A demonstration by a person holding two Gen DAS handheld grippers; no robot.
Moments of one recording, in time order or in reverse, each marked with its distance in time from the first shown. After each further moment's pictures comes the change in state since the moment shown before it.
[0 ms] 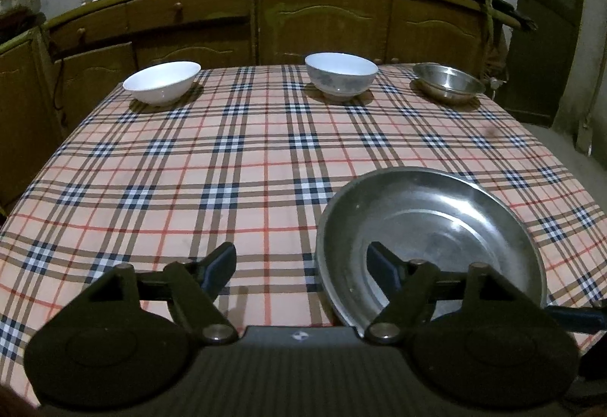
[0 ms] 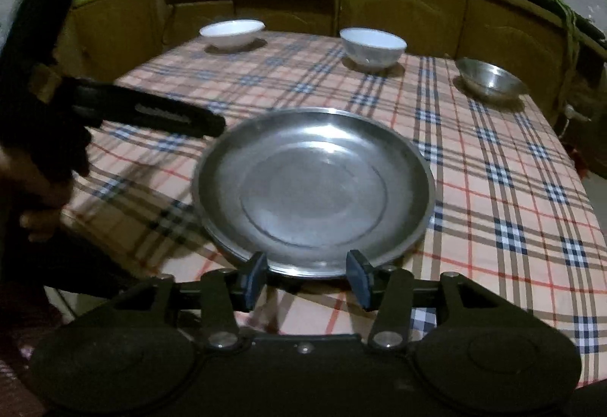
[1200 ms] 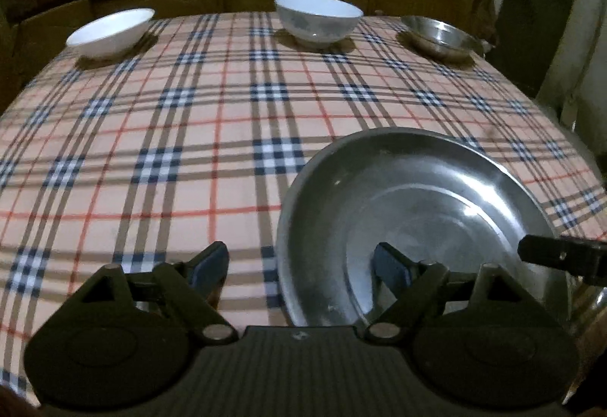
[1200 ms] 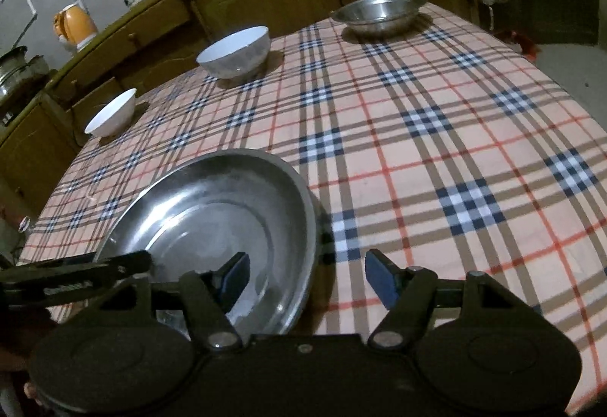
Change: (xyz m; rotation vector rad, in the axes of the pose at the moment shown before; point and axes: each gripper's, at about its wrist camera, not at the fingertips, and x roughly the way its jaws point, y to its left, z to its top) left arm 0.067 -0.010 0.003 0.020 0.136 -0.095; right arm 0.056 -0.104 0.019 0.491 -0.012 -0.025
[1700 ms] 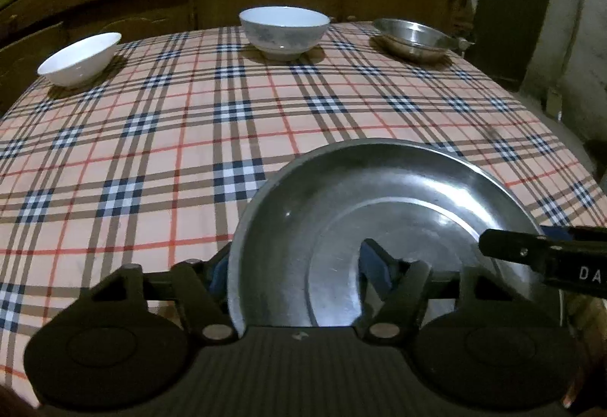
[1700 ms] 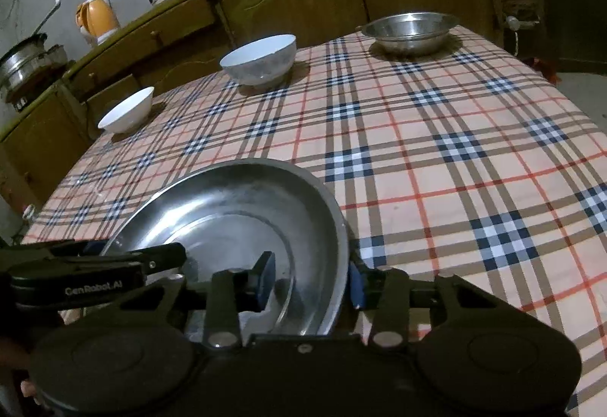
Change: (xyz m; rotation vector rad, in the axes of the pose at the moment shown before) left arm 0.005 -0.016 0.007 0.045 -0.026 -0.031; right arm 0.013 0.010 0.003 -0.062 -0.049 0.029
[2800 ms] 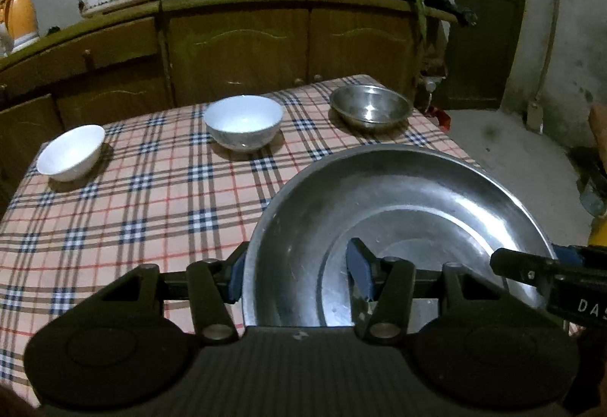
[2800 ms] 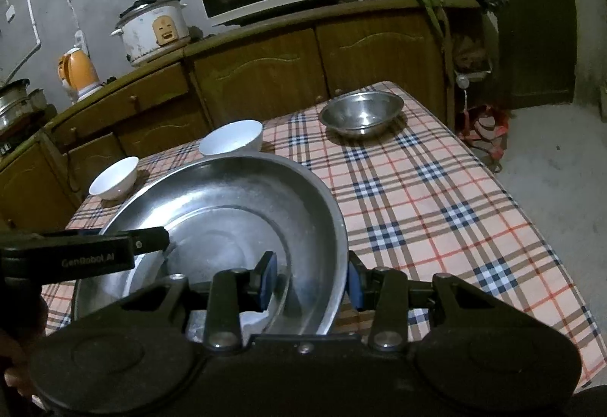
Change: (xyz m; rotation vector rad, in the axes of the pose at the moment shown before) left arm -0.066 -0.045 0.069 0.069 -0.096 -0.016; right arm -0.094 0.002 0.053 0.017 -0.135 -0.113
